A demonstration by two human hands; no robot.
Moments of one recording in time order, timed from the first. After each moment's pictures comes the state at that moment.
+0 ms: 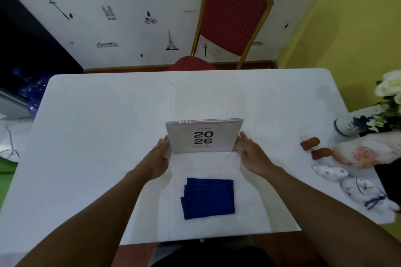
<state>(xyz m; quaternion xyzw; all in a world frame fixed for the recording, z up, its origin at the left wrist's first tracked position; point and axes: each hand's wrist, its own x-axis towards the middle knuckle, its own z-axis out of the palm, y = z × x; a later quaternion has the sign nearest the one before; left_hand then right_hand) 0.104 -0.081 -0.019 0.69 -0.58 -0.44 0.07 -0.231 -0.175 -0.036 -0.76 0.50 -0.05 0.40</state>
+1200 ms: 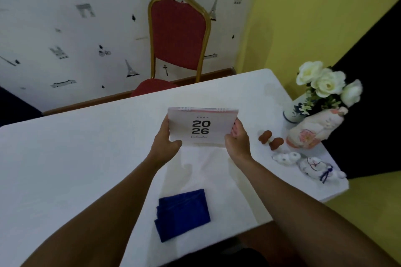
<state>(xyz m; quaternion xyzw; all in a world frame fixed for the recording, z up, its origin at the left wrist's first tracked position) -0.027 -0.179 0.061 0.62 -0.52 -0.48 0.32 -0.250 -0.183 0.051 -0.43 0.68 -0.36 0.48</state>
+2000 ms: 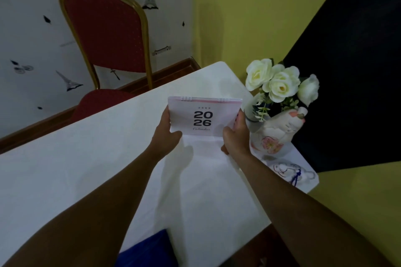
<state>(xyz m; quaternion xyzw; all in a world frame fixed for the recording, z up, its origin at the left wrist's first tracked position) -0.186 -0.310 0.040 0.55 -0.58 -0.54 0.26 -0.377 -0.259 0.032 -0.28 0.75 -0.45 0.41</state>
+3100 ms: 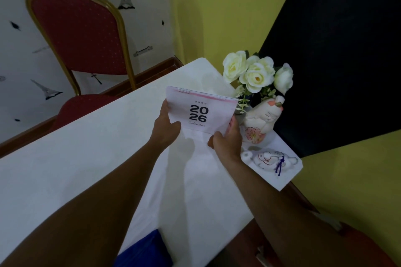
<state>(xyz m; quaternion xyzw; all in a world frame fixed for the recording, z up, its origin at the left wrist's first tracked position) -0.234 -0.314 0.051 0.57 -0.61 -0.50 0.23 -0.381 -0.223 0.026 -0.23 0.78 -0.47 0.35</state>
